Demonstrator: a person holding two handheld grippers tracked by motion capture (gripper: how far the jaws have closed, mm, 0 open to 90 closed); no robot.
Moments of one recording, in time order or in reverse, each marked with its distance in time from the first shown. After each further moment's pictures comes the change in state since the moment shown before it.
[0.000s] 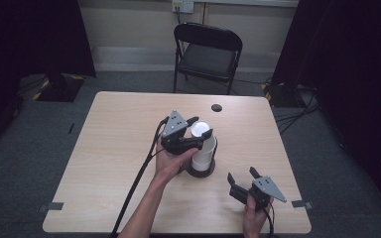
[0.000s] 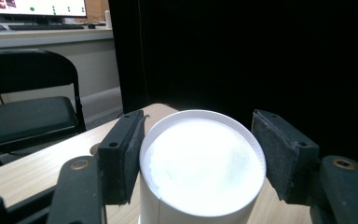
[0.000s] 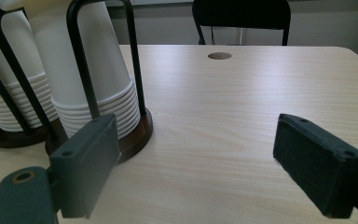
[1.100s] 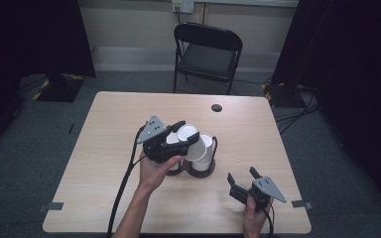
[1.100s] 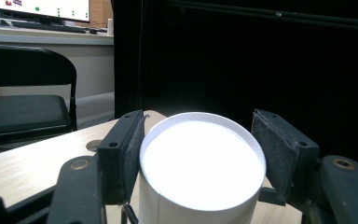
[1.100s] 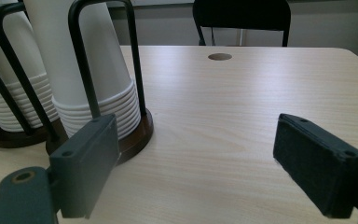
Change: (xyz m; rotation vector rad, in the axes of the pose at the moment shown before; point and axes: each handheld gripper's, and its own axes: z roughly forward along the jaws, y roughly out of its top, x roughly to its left) left arm 0.002 -0.001 -0.051 -0.061 -0.022 -0.125; right arm 0.000 0.000 -0.001 -0.002 0.003 -0.004
